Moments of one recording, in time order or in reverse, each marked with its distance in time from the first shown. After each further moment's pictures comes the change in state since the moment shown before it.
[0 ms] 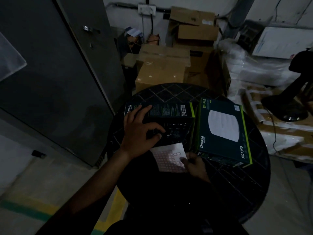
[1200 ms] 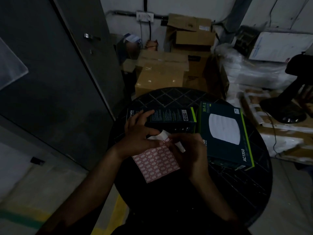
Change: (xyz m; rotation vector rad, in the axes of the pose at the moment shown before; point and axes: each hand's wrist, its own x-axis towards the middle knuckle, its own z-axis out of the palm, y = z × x) left_hand 0.011 0.009 -0.039 -0.102 -0.412 -0.066; right_hand -0.070 -0.134 0.015 -0.303 0.250 -0.675
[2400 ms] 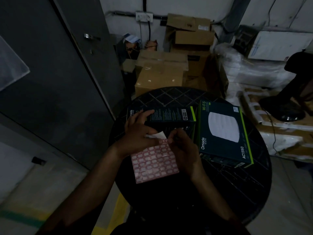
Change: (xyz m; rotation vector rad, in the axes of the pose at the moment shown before) left_hand -0.005 -0.002 0.000 -0.039 0.008 -0.037; right_hand -0.006 -0.014 0.003 0.346 -0.257 0.185
